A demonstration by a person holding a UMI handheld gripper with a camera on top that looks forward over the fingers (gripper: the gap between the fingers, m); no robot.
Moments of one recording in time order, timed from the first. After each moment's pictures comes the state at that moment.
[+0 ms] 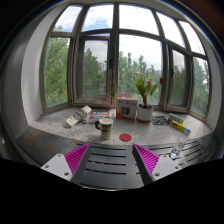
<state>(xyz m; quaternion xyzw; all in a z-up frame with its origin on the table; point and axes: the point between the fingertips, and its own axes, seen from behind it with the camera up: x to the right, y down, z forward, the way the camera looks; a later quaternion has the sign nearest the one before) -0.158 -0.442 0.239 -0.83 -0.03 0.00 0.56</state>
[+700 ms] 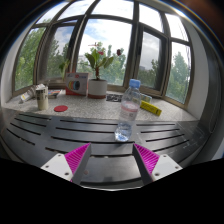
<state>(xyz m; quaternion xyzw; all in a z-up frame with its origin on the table) 0.190 -0.408 0.046 -0.84 0.03 -0.10 0.53</state>
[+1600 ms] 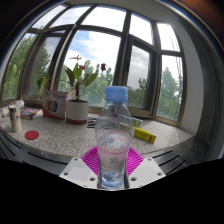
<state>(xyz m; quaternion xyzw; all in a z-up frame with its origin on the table) 0.277 -0.247 0.094 -0.76 0.07 -0.16 0.63</state>
